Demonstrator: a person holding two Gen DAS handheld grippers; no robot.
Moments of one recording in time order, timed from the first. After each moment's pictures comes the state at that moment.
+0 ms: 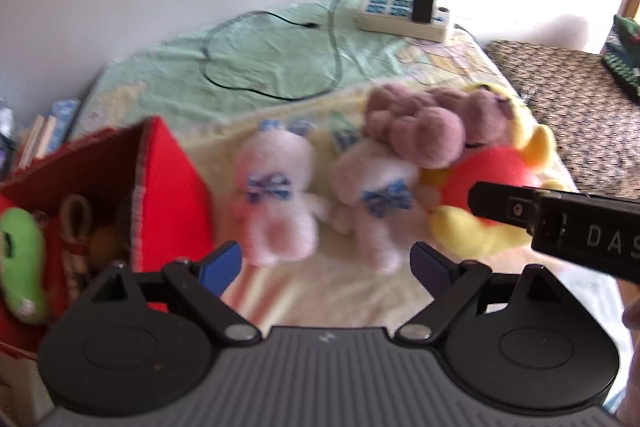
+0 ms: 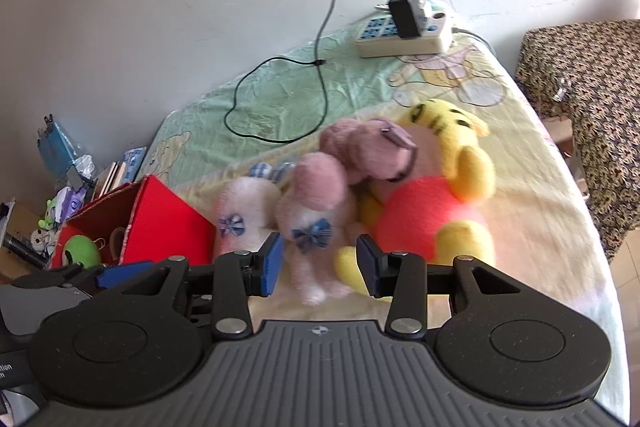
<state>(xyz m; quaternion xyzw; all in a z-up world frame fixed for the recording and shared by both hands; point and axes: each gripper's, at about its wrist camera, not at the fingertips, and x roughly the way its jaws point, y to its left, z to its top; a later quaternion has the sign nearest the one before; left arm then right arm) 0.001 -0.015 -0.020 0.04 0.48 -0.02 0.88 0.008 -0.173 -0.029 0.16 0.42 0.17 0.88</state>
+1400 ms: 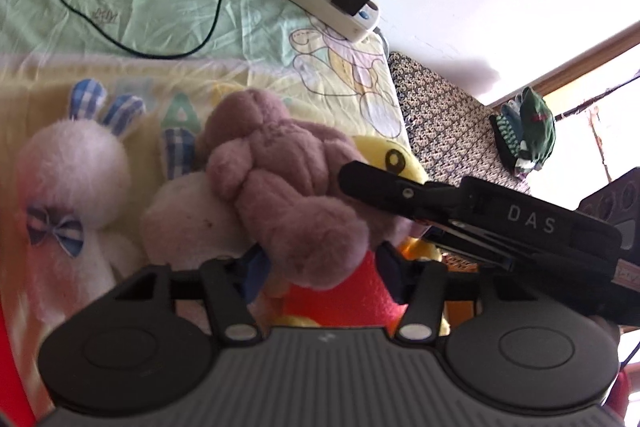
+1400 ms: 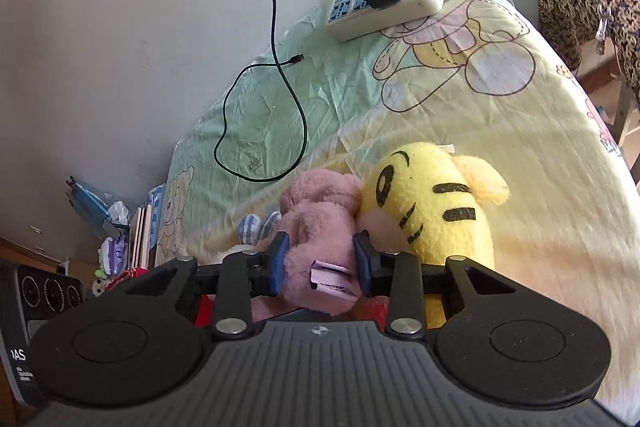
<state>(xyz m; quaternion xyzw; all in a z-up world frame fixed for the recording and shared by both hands) 0.116 -0.018 -0.062 -0.21 0.53 -0.18 0.80 0.135 -0.215 -0.070 0.28 0.49 0.22 0.80</state>
